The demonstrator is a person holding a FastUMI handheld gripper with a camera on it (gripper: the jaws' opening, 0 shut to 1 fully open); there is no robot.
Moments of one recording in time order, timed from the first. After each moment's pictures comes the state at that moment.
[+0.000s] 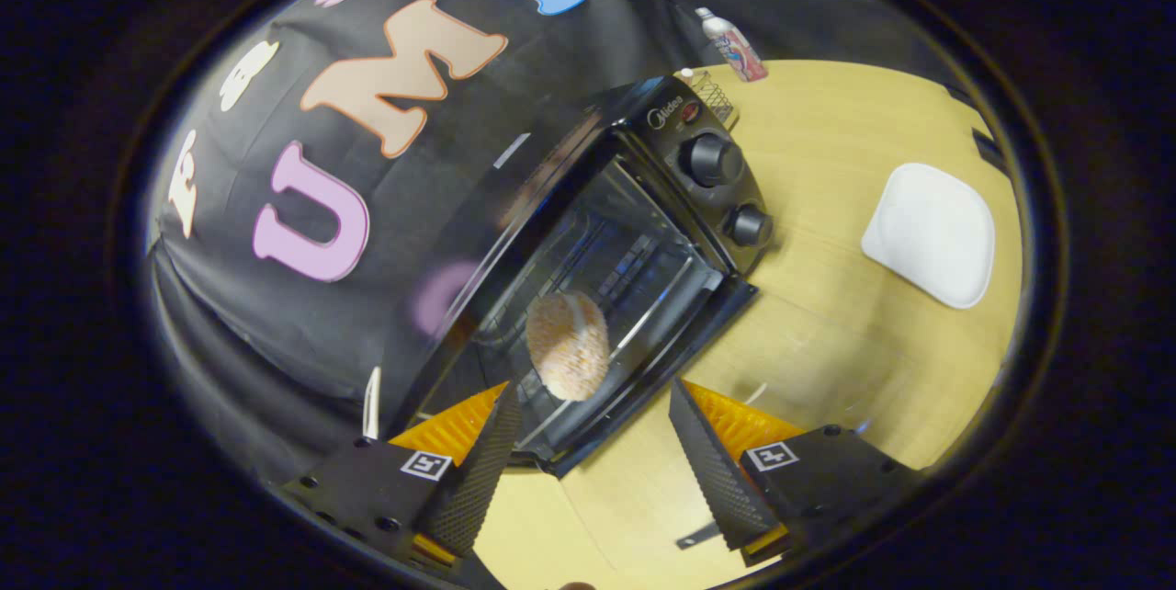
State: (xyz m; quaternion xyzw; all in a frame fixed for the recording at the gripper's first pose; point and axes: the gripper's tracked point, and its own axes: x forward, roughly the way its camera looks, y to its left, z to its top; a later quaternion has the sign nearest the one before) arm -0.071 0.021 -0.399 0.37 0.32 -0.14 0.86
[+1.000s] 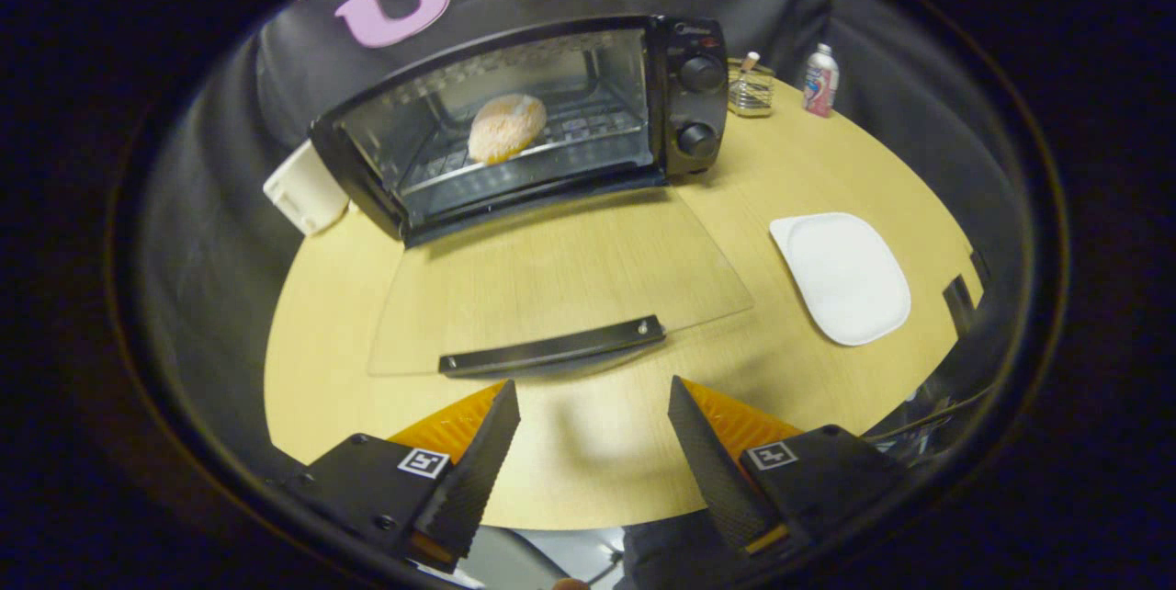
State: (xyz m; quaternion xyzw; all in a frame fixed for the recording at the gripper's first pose) arm -0.232 -0.007 -0.470 0.04 0.49 -0.05 0.87
